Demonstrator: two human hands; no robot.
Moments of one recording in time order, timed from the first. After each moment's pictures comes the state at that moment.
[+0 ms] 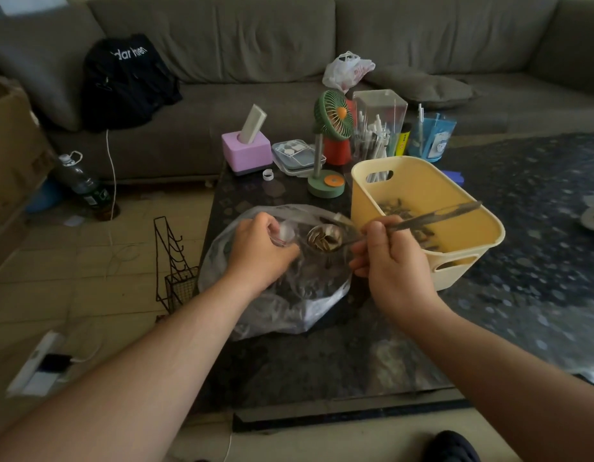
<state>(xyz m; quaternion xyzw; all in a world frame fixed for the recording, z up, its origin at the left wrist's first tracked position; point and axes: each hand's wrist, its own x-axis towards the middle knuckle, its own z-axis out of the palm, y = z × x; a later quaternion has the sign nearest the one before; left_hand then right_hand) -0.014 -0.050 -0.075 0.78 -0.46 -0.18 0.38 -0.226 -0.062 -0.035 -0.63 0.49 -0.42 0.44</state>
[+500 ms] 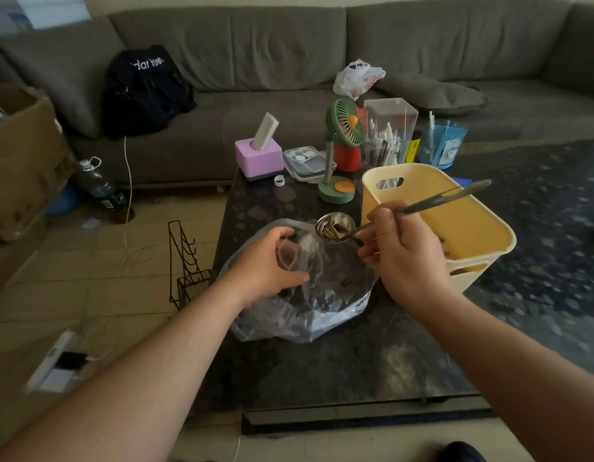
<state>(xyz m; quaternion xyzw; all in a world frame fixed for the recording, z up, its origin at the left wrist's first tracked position) 0.004 -0.030 -0.072 0.74 -0.52 -0.29 0.30 -0.222 -0.072 -0.016 -0.68 0.46 -0.42 0.39</state>
